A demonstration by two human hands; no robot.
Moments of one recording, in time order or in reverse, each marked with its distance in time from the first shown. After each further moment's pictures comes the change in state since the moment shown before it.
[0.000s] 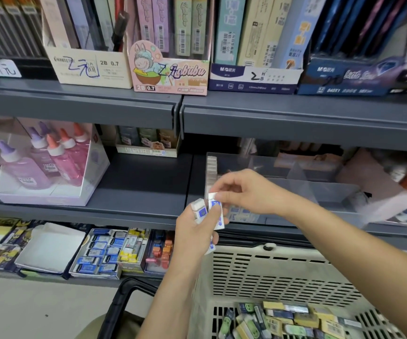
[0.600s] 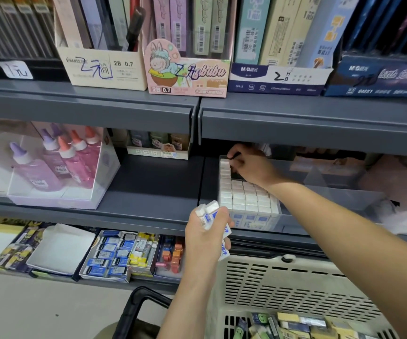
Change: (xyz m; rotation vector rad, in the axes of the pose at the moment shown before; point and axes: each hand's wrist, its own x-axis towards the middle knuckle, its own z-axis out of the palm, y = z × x) left_hand 0.010 -0.011 -0.003 -0.138 0.079 -0.069; right_hand 0.096 0.059 -0.015 -0.383 0.396 0.059
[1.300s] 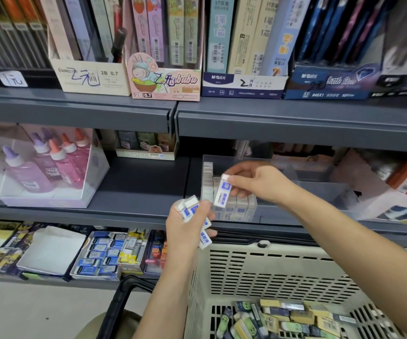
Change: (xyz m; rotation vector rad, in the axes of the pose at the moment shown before) left_hand -0.011 0.008 0.001 -0.023 0.012 0.091; right_hand -0.090 -0.025 -0.054 0.600 -0.198 0.173
